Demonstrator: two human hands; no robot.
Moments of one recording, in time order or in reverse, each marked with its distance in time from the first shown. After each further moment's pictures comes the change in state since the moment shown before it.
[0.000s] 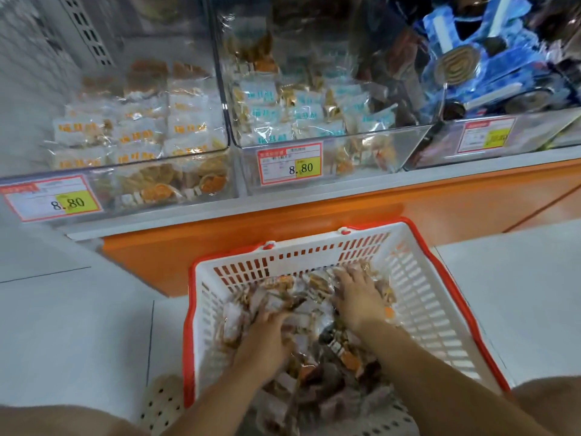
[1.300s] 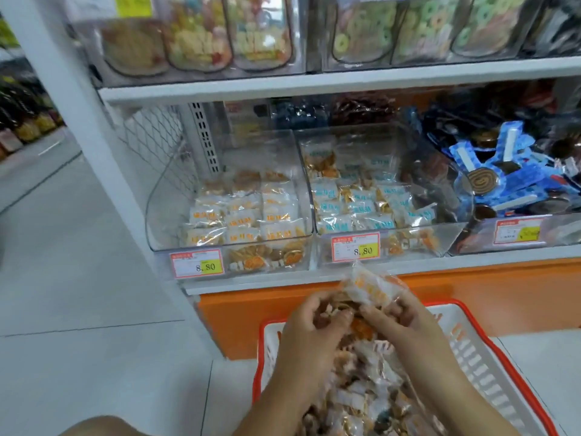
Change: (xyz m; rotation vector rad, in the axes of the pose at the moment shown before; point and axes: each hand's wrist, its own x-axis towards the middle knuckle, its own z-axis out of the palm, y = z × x) left_hand -0.092 0.089 -0.142 -0.972 0.413 0.212; right_hand -0.119 -0.094 -0.174 1.421 0.075 -0.308
